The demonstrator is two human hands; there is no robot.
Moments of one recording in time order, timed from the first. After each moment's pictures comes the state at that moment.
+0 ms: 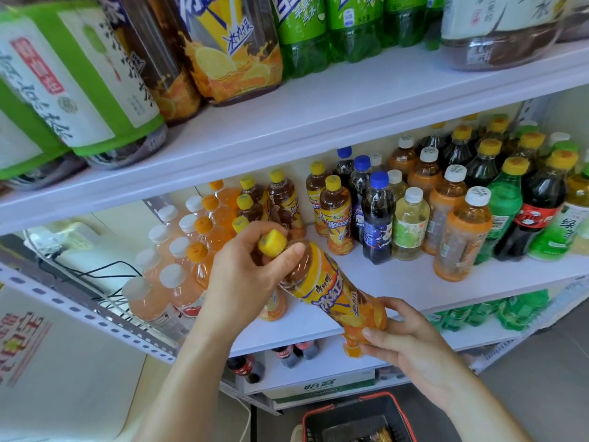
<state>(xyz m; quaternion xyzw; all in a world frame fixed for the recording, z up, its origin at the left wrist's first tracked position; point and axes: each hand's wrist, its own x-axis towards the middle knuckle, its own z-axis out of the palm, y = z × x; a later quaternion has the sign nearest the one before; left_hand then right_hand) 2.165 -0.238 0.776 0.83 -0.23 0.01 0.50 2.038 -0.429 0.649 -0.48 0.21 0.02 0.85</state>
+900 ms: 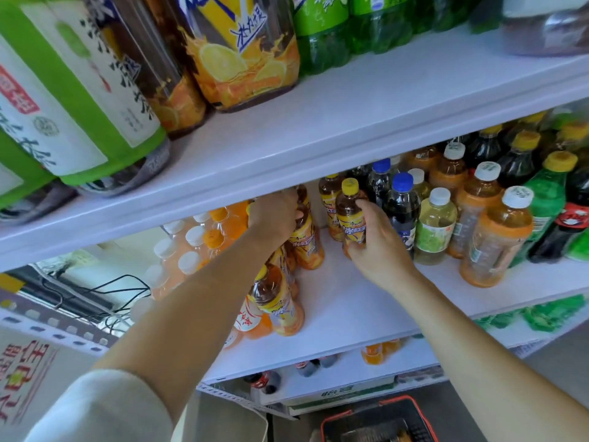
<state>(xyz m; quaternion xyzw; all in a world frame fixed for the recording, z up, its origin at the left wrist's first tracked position) 2.339 -0.307 0.739 0.95 -0.29 0.08 -0.08 2.194 -0.438 0.686 -0.88 0.14 -0.20 0.39</state>
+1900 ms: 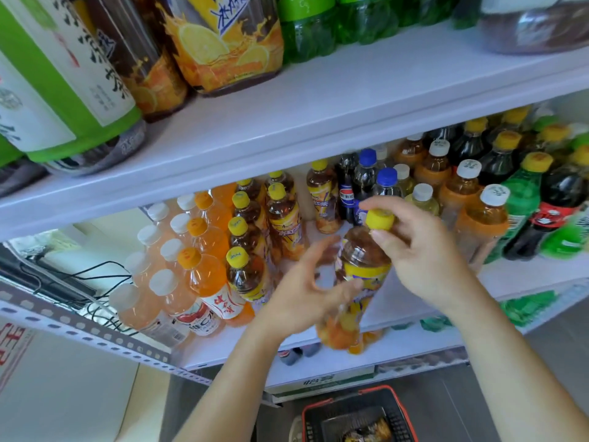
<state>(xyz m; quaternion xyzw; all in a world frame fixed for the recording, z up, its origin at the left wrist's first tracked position) 2.184 -0.287 0.719 0.79 -0.31 -0.23 0.47 2.115 -0.463 0.736 -0.80 0.06 -0.22 0.55</state>
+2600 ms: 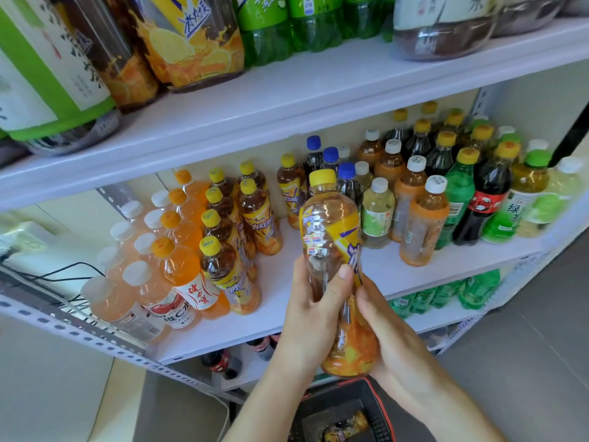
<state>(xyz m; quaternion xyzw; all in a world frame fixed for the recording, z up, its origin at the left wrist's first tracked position) 2.081 -0.314 0.725 0.64 -0.15 -0.20 0.73 2.010 -0.415 0.675 -0.59 0.03 -0.07 0.80</state>
